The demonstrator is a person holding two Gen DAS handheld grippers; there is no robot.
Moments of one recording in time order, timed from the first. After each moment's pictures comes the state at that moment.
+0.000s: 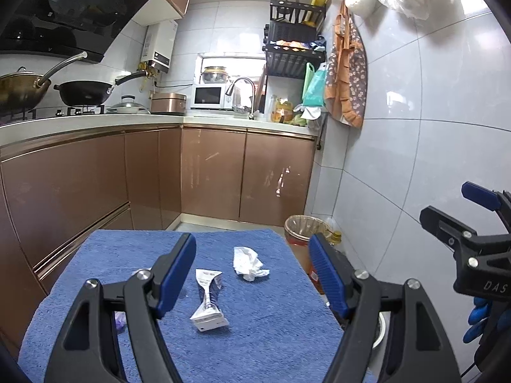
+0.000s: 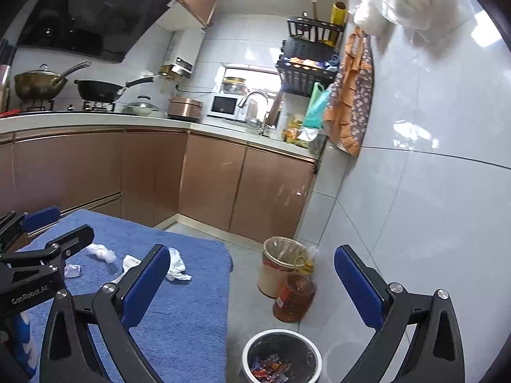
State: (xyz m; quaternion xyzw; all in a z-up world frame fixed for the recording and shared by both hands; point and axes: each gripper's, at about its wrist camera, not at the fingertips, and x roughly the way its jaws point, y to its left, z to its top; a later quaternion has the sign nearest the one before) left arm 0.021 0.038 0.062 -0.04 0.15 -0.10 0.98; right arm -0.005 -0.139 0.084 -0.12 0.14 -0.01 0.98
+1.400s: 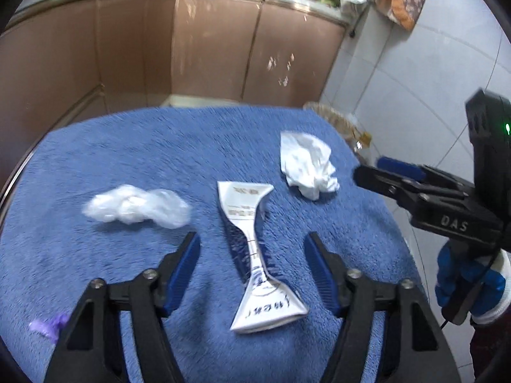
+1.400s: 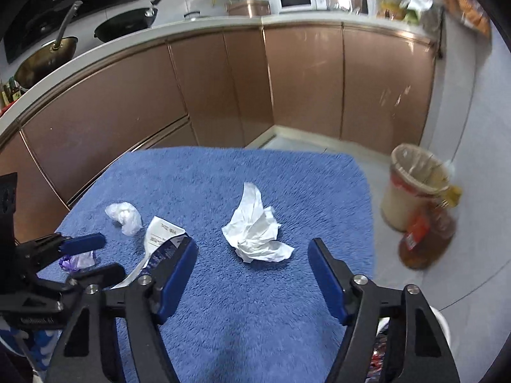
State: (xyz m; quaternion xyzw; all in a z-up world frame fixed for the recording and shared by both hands) left arm 0.219 0.074 -0.092 -0.04 0.44 -0.13 0.89; right arm 0.239 -0.102 -0.069 0.00 0.38 0.21 0.90
